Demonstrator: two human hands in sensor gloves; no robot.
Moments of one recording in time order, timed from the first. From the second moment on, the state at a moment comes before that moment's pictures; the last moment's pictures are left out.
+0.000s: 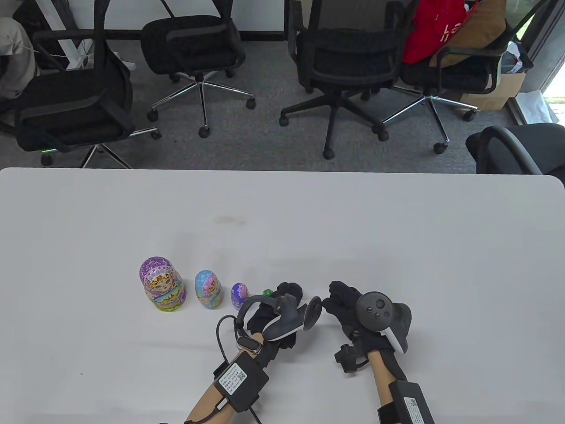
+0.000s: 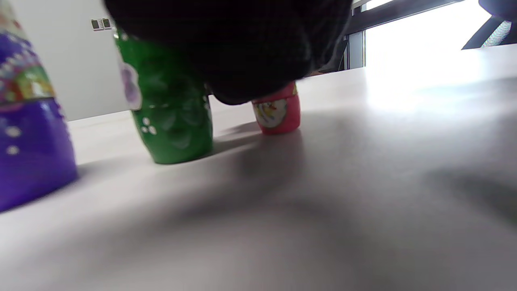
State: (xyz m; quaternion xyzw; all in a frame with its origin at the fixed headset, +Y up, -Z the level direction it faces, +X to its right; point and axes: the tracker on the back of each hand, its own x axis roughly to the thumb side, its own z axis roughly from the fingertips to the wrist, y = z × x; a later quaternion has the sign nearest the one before) left_hand -0.021 -0.771 -0.305 -0.01 -0.16 -0.08 0.98; right_hand 0.159 -0.768 -0.287 0.04 -0.06 0.94 0.32
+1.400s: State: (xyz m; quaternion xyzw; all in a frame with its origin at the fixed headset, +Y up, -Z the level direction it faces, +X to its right) left_hand -0.134 -0.746 -0.254 -0.02 -0.14 0.13 0.98; right_hand 0.062 -0.761 -0.259 0.24 -0.03 0.96 0.12
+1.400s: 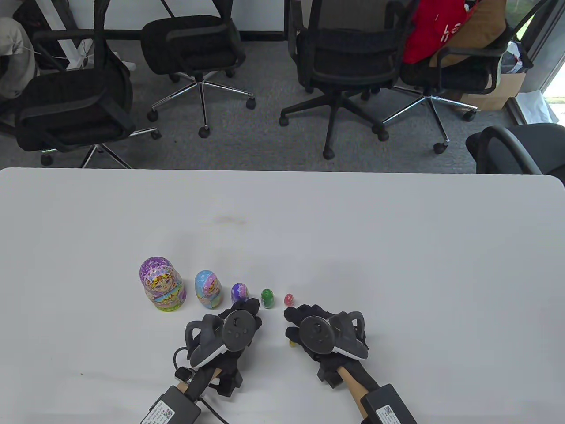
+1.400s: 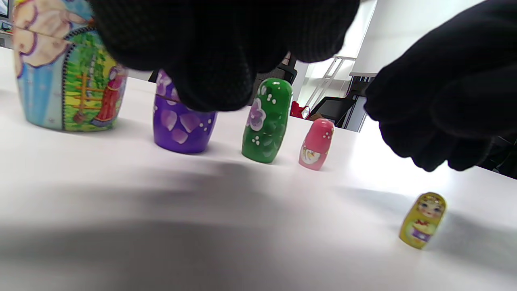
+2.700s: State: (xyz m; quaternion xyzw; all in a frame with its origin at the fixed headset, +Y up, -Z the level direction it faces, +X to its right) left_hand -0.133 -0.743 -0.250 -0.02 -0.15 0.11 0.98; right_hand 0.079 -0.767 -0.286 0.18 0.02 0.98 0.05
